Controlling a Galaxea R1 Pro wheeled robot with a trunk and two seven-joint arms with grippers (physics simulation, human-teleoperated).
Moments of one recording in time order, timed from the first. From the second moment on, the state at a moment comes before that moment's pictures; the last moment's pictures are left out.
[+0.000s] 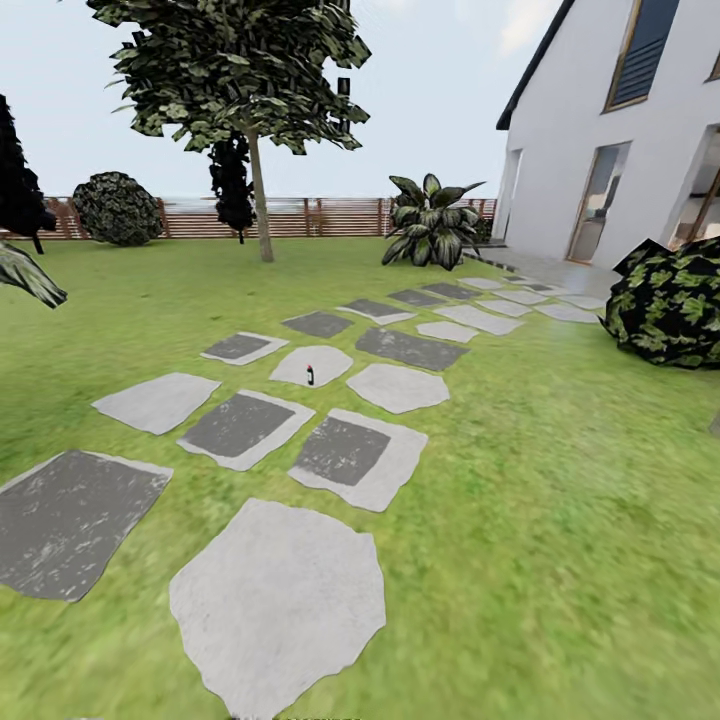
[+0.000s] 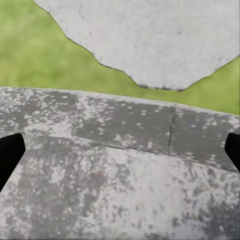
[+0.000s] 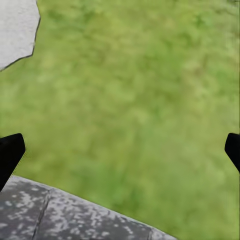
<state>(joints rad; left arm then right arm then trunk) -0.08 0.08 0.01 -0.45 0.00 -0.22 0.08 -0.02 -0.08 0.00 -0.59 0.00 -0.32 0.00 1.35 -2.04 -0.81</state>
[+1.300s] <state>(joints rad) -0.08 0.08 0.04 -0.45 0.00 -0.22 0.08 -0.02 -0.08 0.00 -0.59 0.00 -0.32 0.00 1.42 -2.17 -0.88</state>
